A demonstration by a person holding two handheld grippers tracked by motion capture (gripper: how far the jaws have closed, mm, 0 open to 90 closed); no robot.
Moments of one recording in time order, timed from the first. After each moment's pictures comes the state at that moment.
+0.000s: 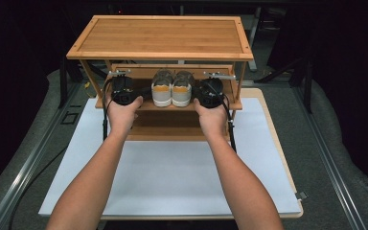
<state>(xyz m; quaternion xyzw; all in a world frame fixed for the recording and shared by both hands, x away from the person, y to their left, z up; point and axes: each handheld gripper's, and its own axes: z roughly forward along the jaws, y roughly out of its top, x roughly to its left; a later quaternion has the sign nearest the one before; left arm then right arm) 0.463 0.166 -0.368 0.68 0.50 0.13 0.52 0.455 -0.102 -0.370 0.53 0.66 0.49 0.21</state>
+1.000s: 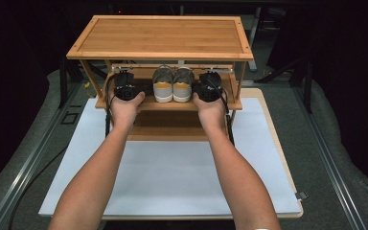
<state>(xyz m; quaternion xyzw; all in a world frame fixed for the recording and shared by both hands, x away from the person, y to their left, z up) 0.483 0.163 -0.372 0.68 0.51 0.14 0.52 0.480 -0.100 -0.371 0.55 0.65 0.48 0.22</state>
